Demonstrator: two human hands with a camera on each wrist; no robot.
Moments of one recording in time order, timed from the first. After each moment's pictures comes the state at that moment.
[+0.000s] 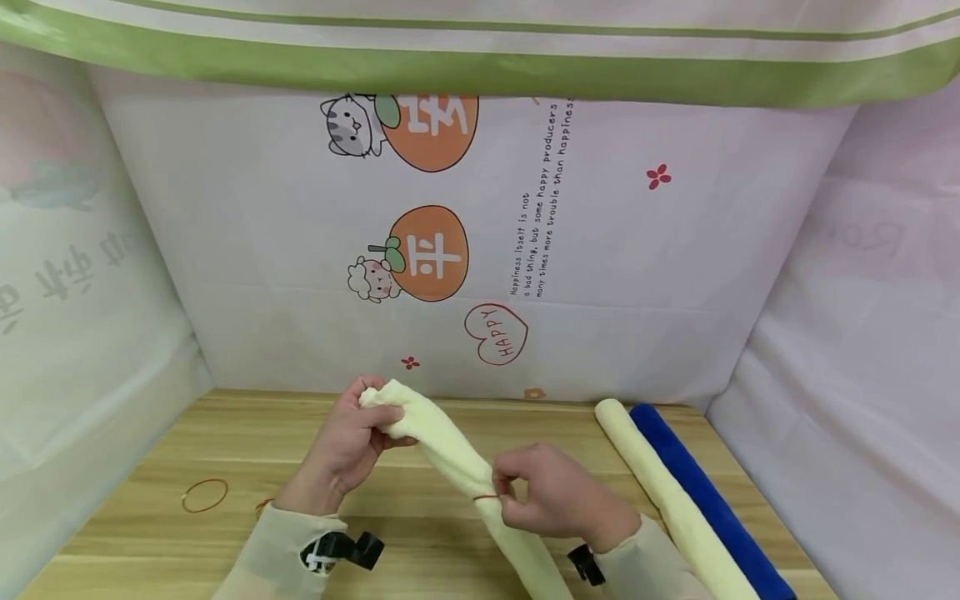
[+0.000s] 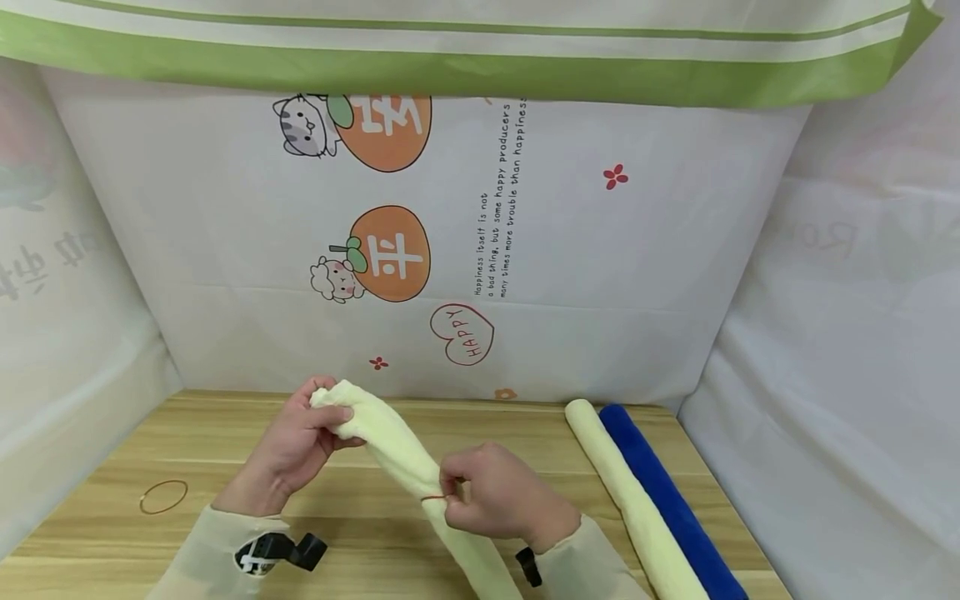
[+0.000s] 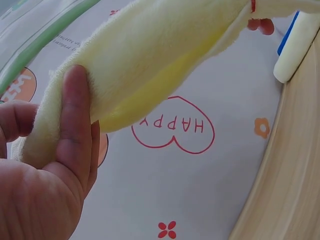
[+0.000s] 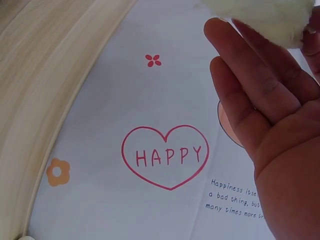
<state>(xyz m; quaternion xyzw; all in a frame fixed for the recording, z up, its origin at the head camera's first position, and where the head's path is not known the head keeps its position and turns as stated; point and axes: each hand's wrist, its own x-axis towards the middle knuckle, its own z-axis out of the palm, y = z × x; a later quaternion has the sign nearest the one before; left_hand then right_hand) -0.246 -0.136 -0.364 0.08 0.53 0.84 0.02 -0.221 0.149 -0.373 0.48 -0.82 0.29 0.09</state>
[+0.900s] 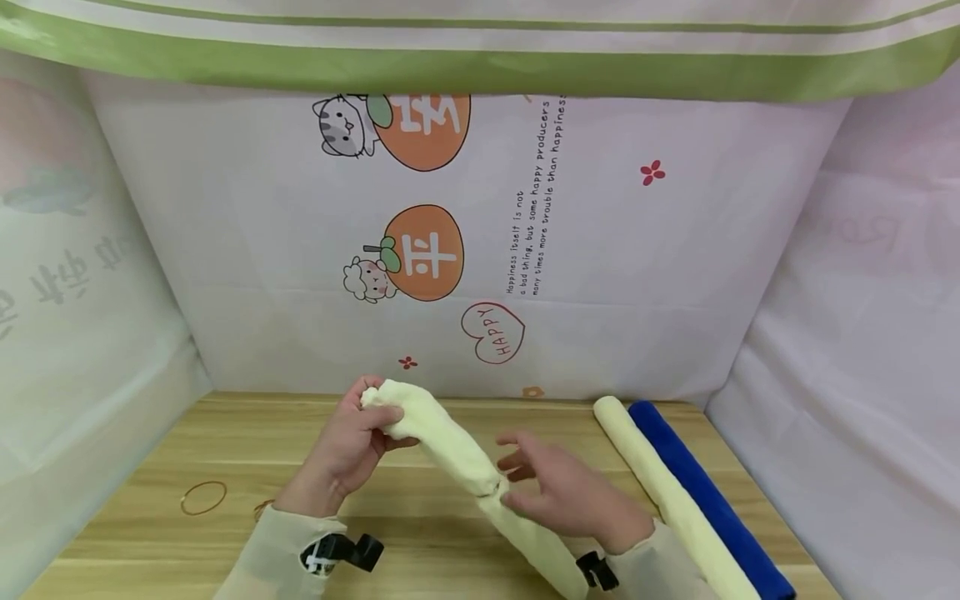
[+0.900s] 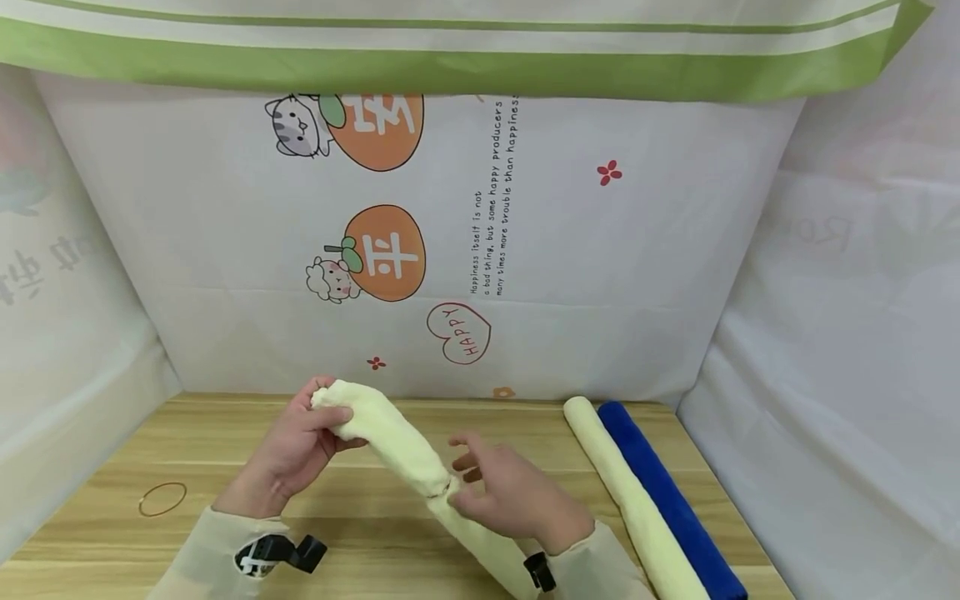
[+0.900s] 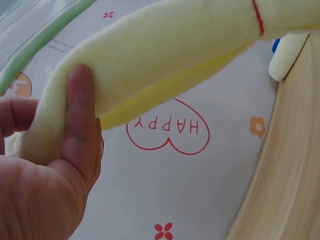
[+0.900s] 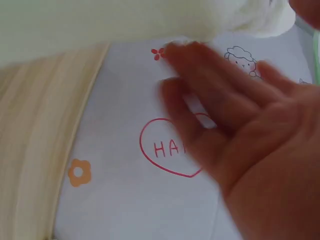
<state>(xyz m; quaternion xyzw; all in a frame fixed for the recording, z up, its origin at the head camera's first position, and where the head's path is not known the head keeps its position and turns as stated) -0.245 -0.130 -0.366 0.11 0.53 0.84 0.04 -0.215 0.166 -0.382 0.34 -0.89 0.32 -0.03</state>
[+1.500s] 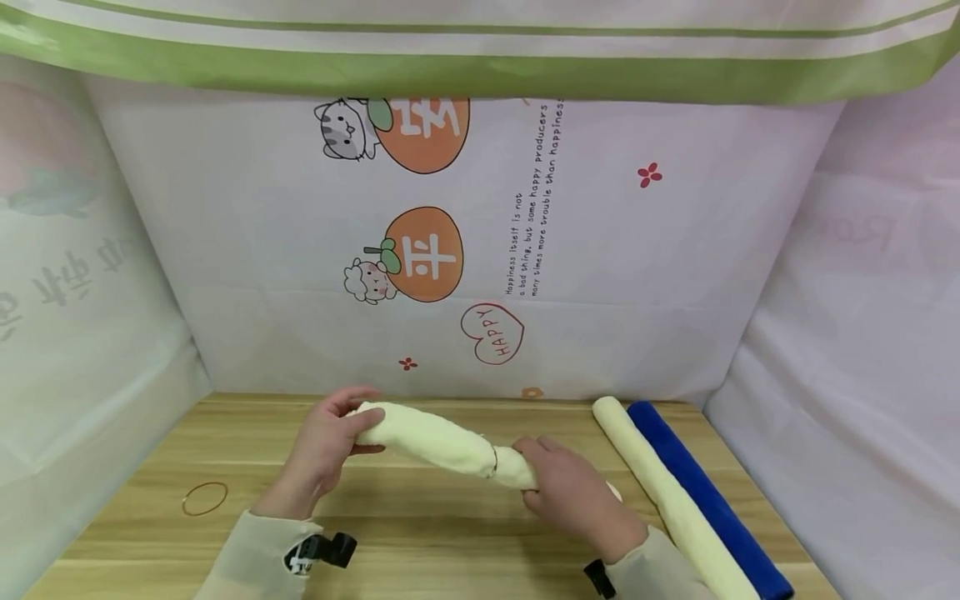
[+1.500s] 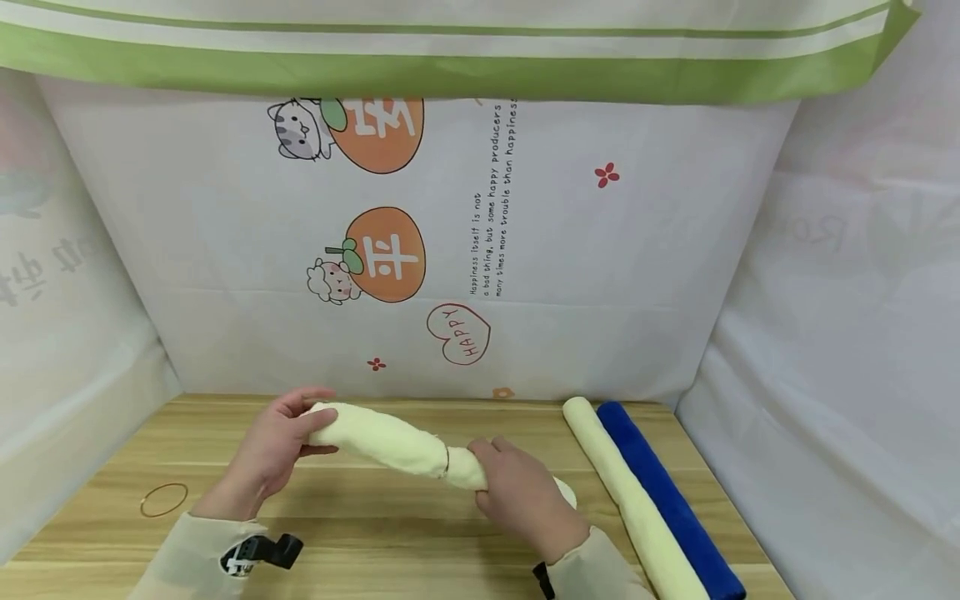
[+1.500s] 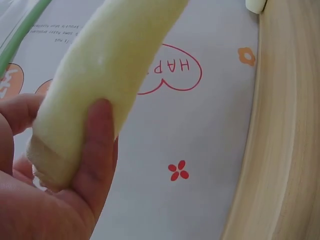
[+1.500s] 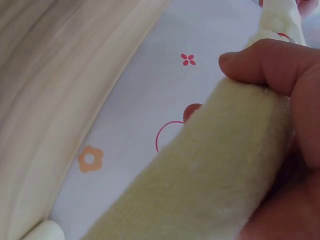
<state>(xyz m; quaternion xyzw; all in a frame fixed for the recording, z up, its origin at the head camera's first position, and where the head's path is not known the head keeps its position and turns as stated) -0.248 -0.159 -0.375 0.02 0.69 0.72 -0.03 -0.217 0.166 -0.399 0.27 -0.94 0.15 0.12</state>
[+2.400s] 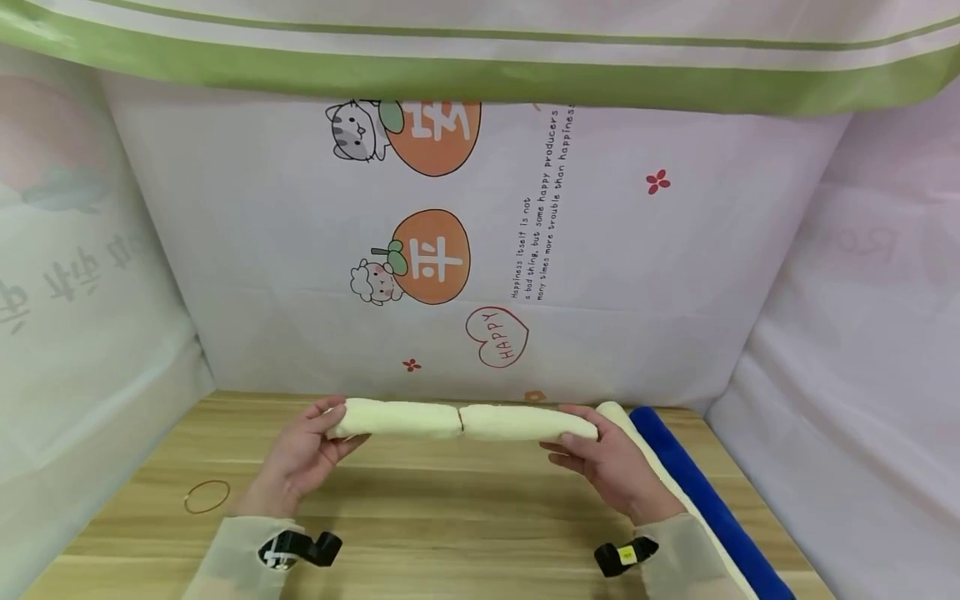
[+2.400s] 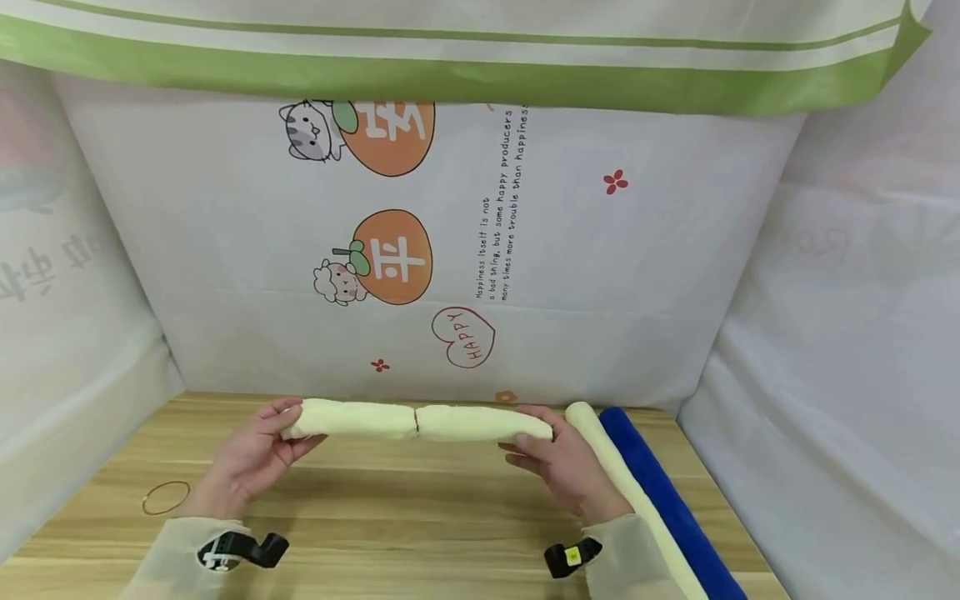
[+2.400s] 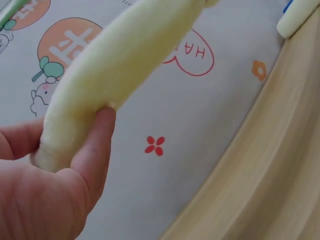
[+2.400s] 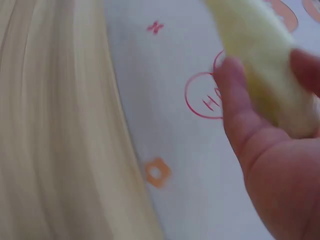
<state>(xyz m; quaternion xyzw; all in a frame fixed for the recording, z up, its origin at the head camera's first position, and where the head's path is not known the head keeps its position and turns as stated) -0.260 -0.204 -0.402 0.01 0.46 0.89 0.04 -0.256 0.221 -0.405 0.13 -0.65 0.75 -0.08</state>
